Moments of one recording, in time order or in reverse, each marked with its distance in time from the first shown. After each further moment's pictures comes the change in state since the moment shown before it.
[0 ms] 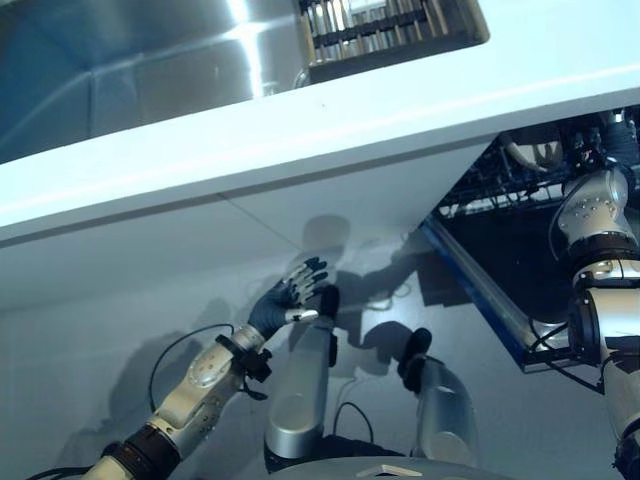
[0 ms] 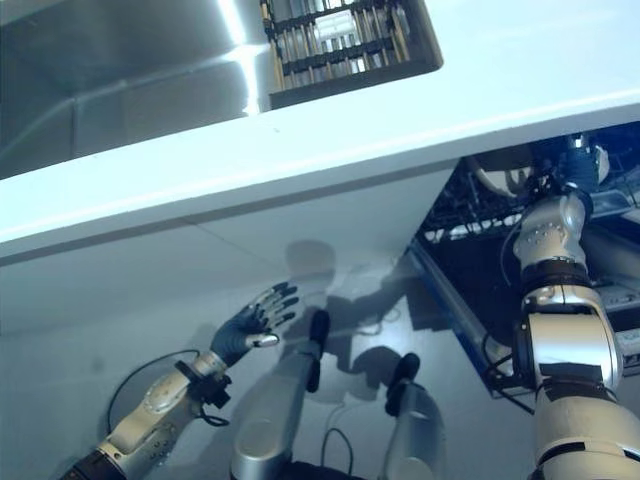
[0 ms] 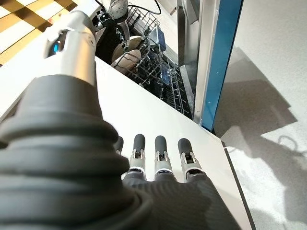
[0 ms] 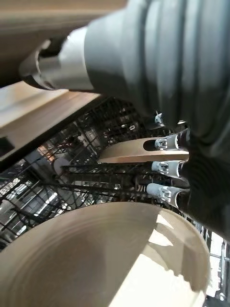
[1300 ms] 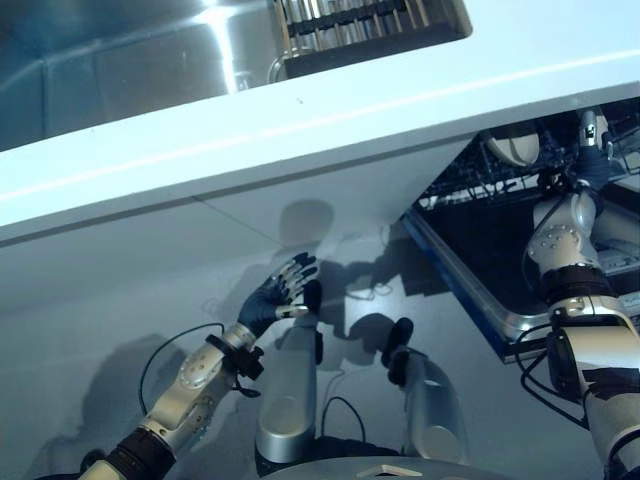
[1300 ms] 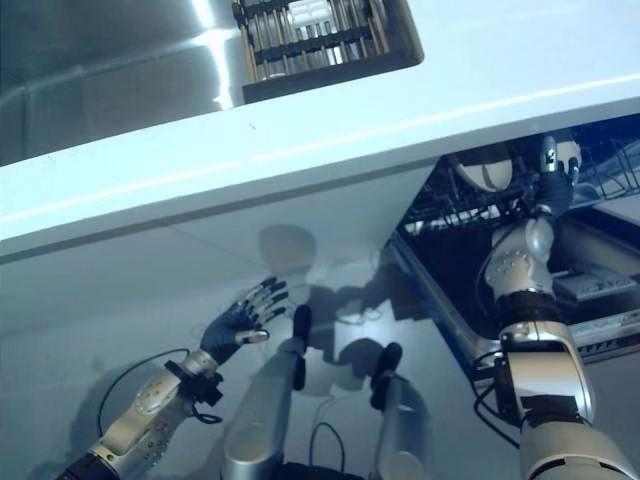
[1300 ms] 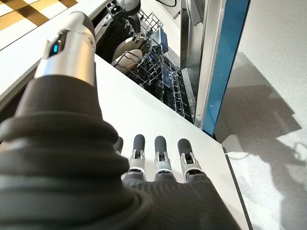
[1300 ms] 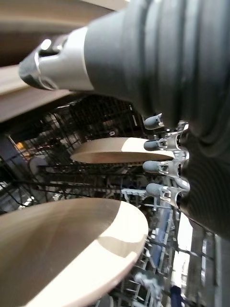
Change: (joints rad) left arm 0.022 0.007 0.039 0.003 0.001 -0.037 0.008; right arm 0.227 0.132 -0.011 -0.332 -0.120 -0.102 -0.261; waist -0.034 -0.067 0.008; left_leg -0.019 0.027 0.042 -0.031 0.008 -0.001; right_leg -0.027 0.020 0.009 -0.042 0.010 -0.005
